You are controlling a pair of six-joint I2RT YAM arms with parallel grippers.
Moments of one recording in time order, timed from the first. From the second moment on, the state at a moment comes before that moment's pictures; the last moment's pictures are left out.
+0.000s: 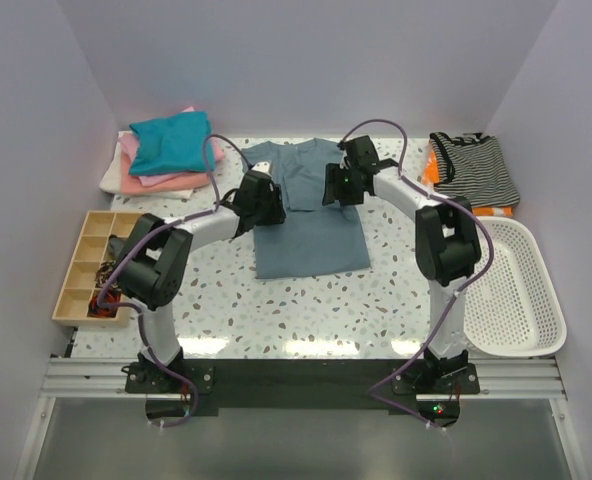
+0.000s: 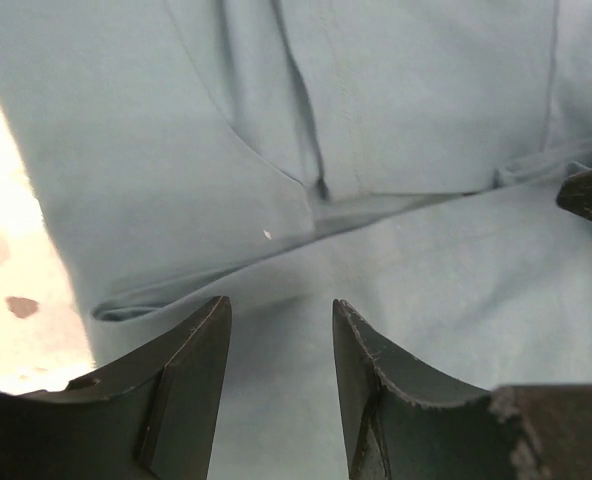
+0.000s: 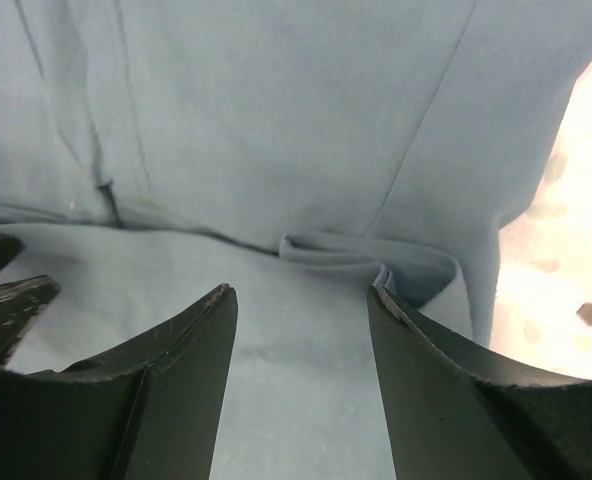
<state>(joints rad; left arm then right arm) -0.48 1.88 1.16 0.00 -0.05 -0.48 0.35 2.09 1.63 -0.48 -0.14 0.34</state>
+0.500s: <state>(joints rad) -0.46 1.61 1.02 -0.07 -0.19 -0.45 0.32 1.83 1.48 -0.52 0.09 0.28</state>
